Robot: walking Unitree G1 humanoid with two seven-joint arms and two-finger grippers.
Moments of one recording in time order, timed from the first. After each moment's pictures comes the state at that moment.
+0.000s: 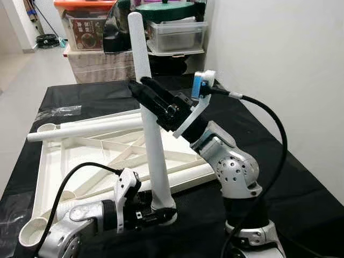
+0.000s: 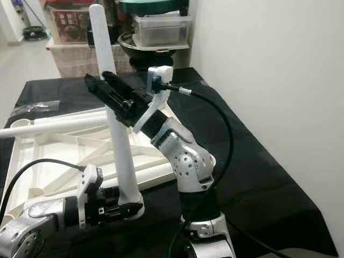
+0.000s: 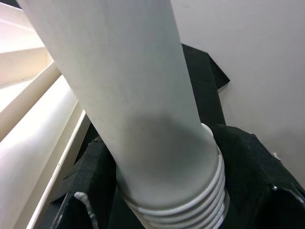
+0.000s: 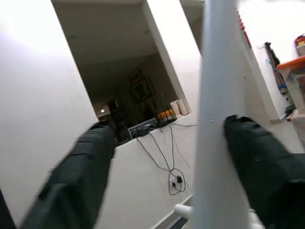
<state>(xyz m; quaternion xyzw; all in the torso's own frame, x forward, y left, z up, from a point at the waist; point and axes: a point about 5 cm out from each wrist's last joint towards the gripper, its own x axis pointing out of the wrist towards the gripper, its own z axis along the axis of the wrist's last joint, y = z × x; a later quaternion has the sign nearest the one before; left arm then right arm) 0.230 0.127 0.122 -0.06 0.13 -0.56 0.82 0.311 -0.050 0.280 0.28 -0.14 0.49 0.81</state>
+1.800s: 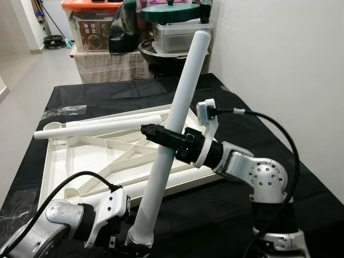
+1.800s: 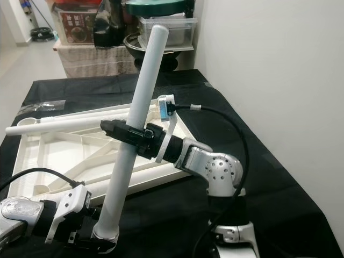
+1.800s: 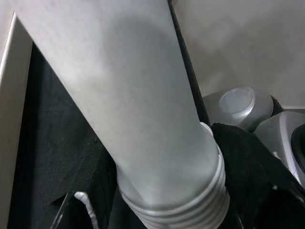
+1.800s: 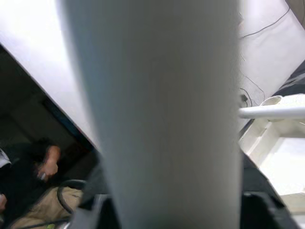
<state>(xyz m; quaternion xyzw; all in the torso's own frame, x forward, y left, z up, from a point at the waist) 0.206 0.162 0.130 0.11 0.20 -0.66 0.71 0.286 -0.069 0.235 0.33 0.09 0.58 0.74</state>
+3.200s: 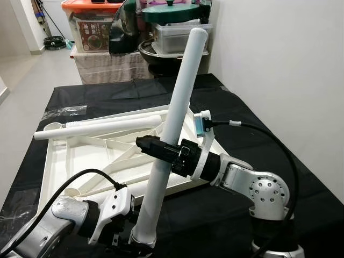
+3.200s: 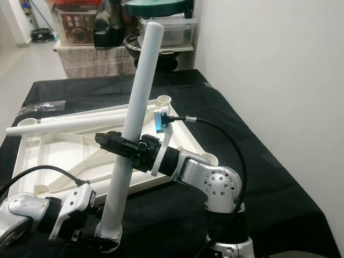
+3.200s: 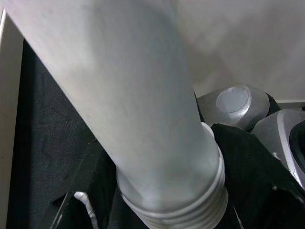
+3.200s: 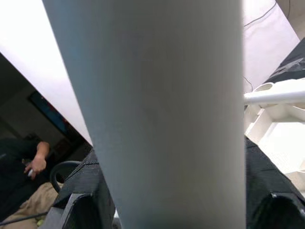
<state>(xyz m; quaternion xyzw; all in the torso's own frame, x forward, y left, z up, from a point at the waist) 0.213 0.155 0.133 0.14 0.18 -0.68 0.70 0.268 -0.062 0.225 0.32 0.12 0.57 0.75</state>
